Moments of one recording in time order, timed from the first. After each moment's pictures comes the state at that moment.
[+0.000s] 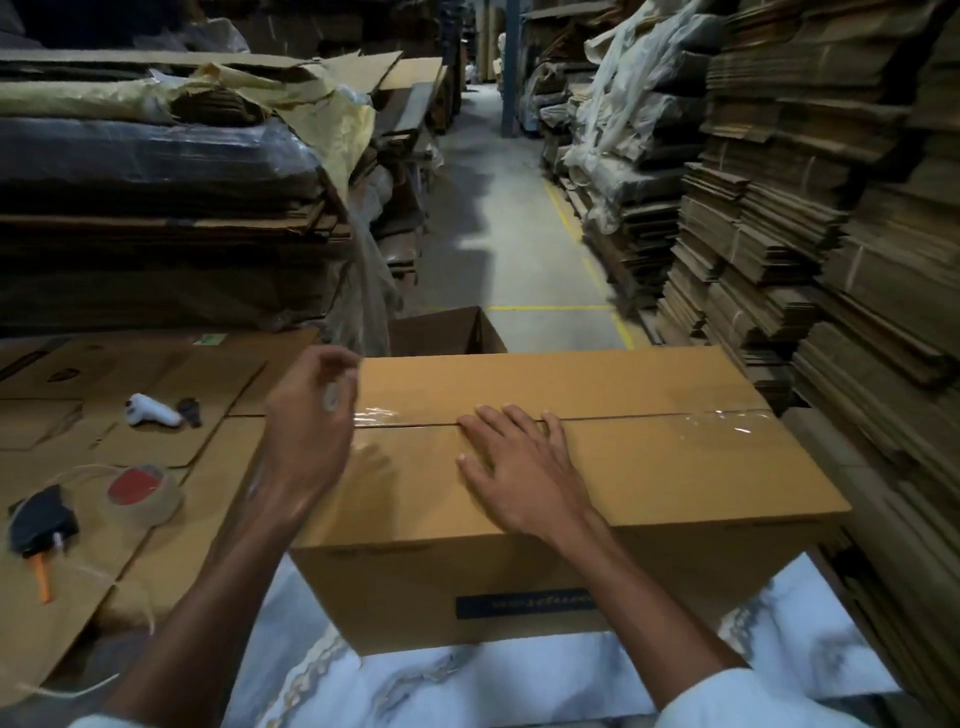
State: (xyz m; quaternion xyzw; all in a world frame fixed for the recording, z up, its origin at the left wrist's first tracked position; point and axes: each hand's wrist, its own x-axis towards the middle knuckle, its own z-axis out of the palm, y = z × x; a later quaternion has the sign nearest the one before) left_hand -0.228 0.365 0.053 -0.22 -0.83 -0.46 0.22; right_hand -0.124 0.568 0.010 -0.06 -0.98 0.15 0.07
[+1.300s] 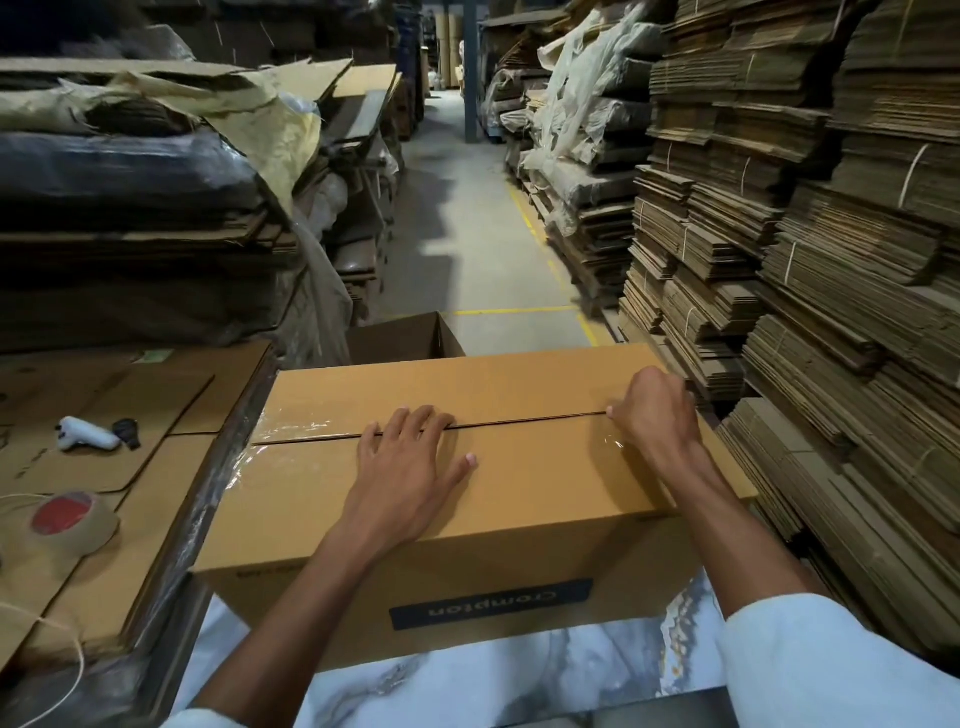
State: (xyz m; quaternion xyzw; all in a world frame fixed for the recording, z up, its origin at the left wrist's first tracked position) left_hand -0.174 0.485 -0.003 -0.36 -0.92 -0.16 0.03; right_hand -0.071 0.755 0.043 -0.39 -0.90 0.12 0.18
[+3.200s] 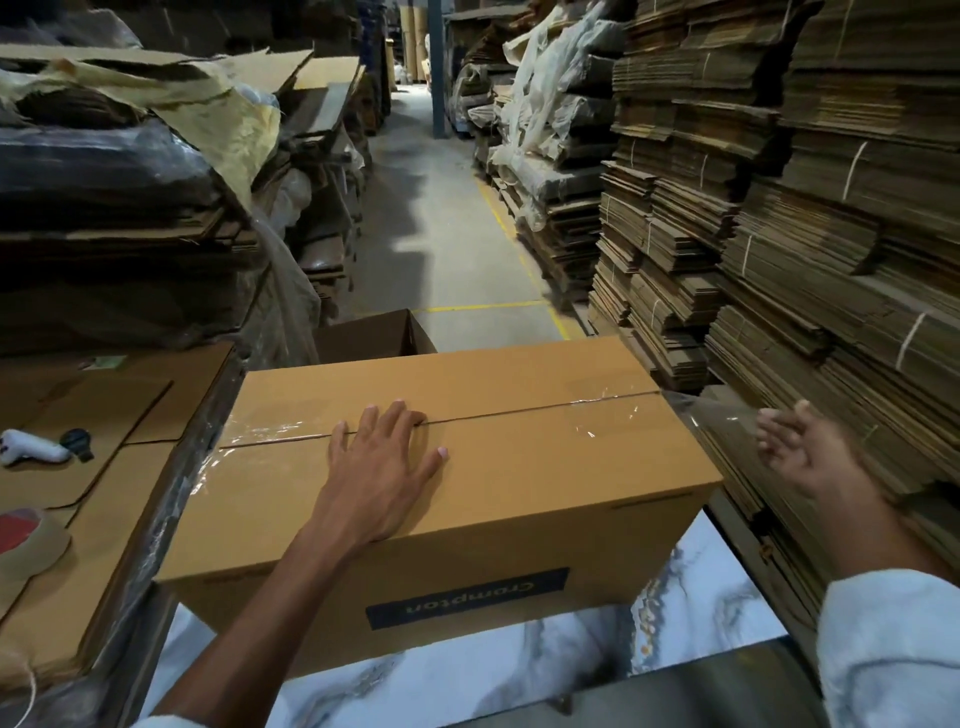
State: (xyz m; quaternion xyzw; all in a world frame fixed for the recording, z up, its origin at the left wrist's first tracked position) left_hand -0.176 0.493 -0.003 -0.36 -0.92 -0.14 0.01; right_hand 0.062 0.938 -0.015 -0.49 -0.41 0.70 0.32
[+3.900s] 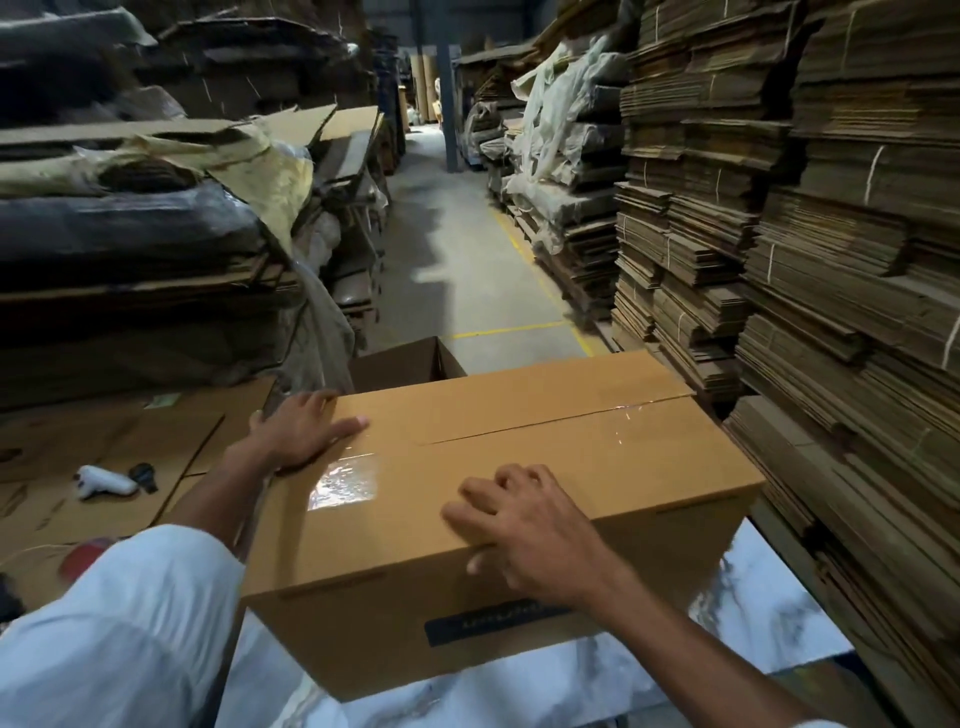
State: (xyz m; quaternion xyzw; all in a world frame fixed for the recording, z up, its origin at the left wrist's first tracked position) left_hand -0.338 0.402 0.036 -0.21 -0.97 -0.09 -0.11; right_hand -0.041 0.605 0.004 0.10 -0.99 0.02 0.13
